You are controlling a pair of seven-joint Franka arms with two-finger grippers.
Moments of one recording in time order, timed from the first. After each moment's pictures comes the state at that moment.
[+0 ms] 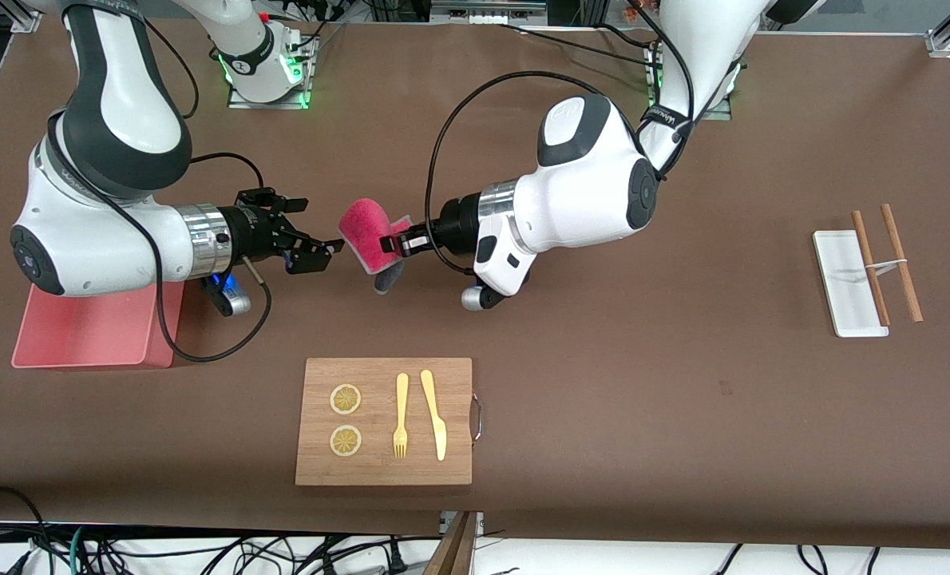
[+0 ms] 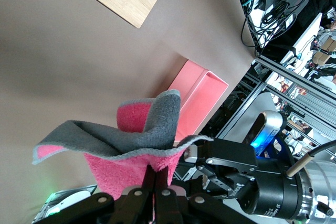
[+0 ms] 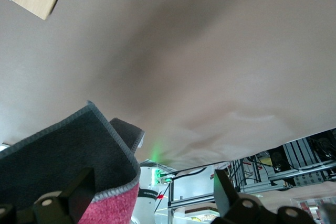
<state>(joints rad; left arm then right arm) -0.47 0.68 -0.26 -1.13 -0.85 2.20 -0.84 0.20 0.45 0.03 -1.38 0.65 1.45 1.00</state>
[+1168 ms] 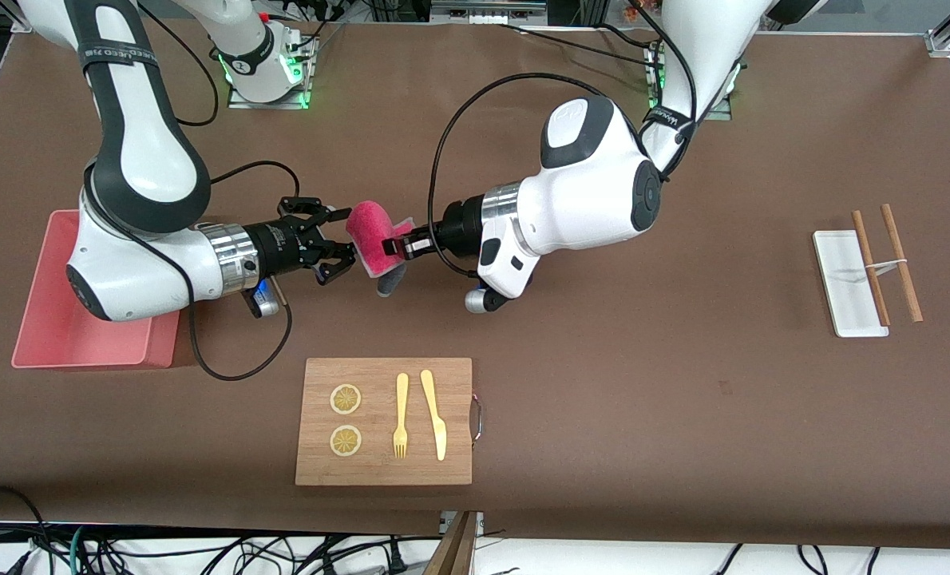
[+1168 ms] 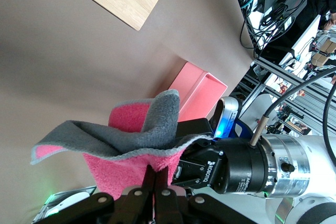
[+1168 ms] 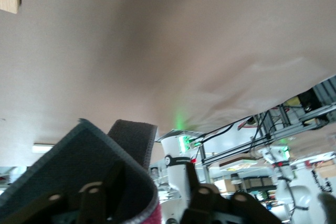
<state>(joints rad) -0.46 0.68 -0.26 -1.12 -0.85 2.20 -0.84 0.21 0.51 0.03 -1.43 0.83 1.50 1.20</state>
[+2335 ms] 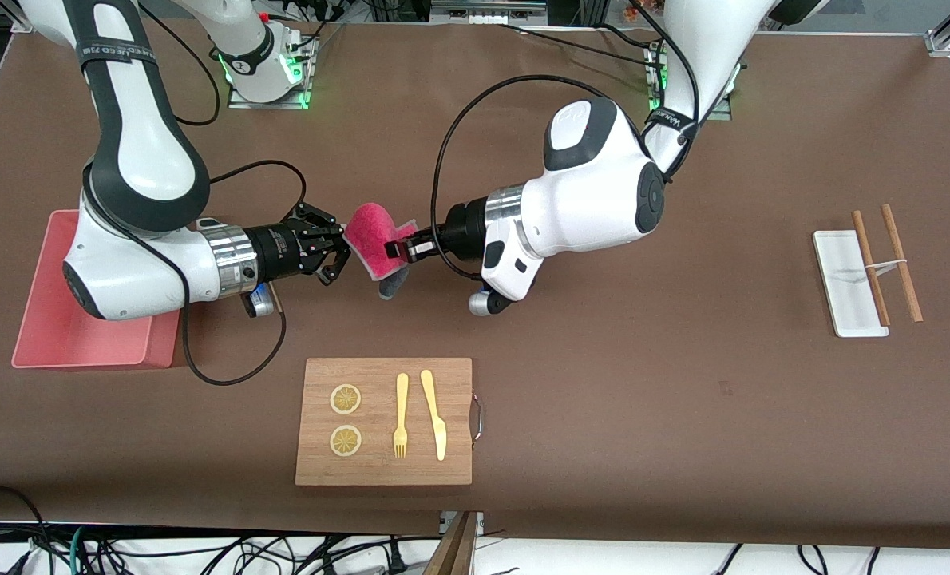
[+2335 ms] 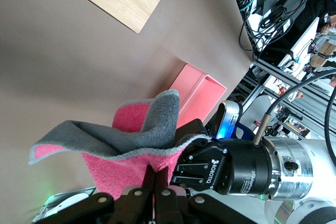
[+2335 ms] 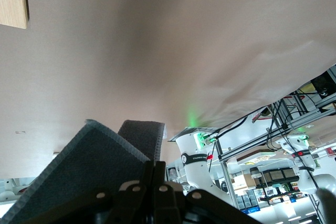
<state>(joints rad) -0.46 0.68 -0.26 -1.12 -0.85 2.20 -0.84 0.21 0.50 0.03 -1.43 0.84 1.53 1.29</state>
